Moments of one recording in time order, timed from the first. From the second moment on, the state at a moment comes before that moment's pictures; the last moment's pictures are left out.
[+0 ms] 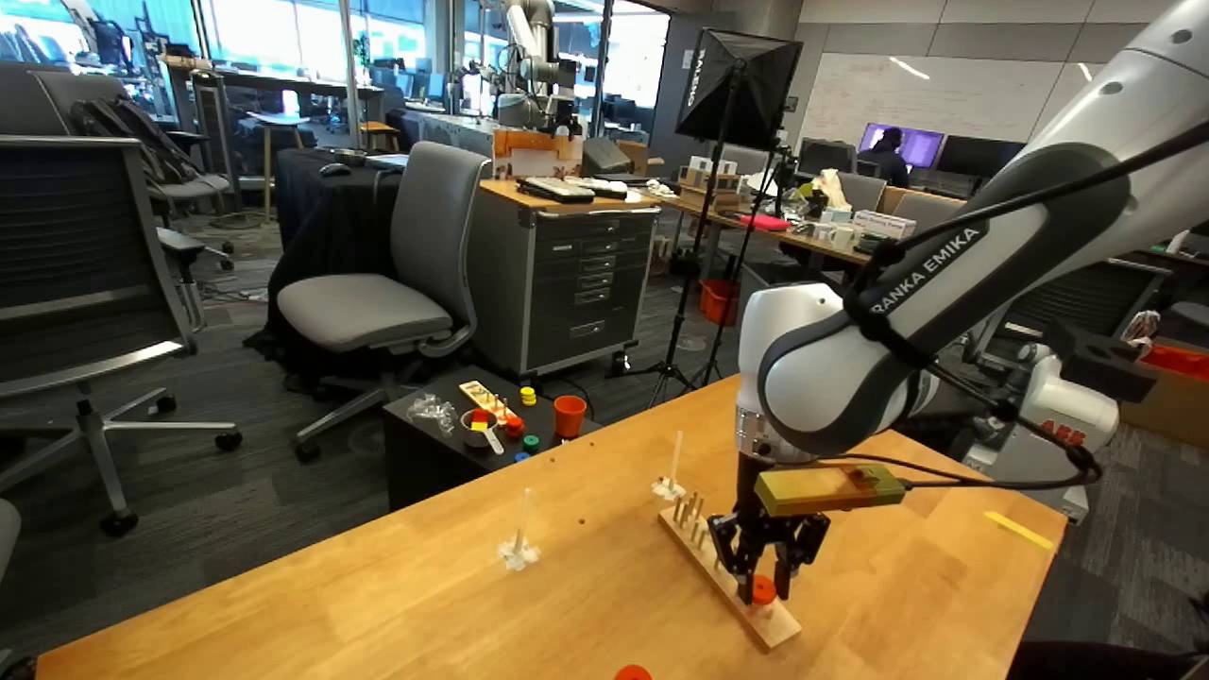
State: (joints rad) arm 0.18 0.88 0.00 -1.82 0.19 2.42 0.49
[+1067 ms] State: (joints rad) arm 0.18 0.86 0.00 -1.80 0.18 2.42 0.49
